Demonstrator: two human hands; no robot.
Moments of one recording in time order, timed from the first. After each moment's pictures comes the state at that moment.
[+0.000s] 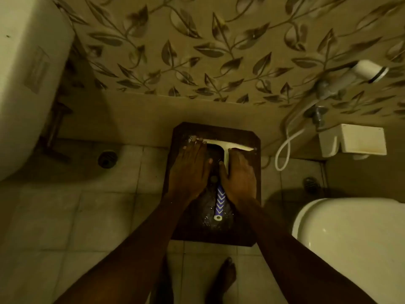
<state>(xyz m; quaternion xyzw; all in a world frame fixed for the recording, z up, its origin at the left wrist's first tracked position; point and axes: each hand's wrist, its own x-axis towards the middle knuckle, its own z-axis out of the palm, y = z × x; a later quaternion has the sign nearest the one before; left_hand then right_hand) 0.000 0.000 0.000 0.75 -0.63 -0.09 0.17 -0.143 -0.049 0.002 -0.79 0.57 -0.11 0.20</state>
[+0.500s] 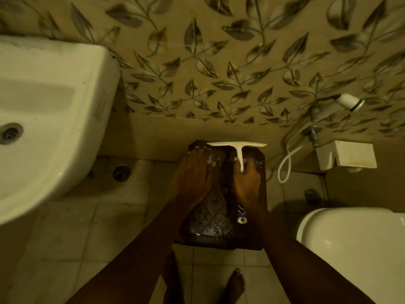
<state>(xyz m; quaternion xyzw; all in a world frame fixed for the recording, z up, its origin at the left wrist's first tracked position) 0.040 0.015 0.074 0.75 -0.61 -0.08 0.24 -0.098 -0.045 0.076 -0.55 0.71 -0.23 0.37</state>
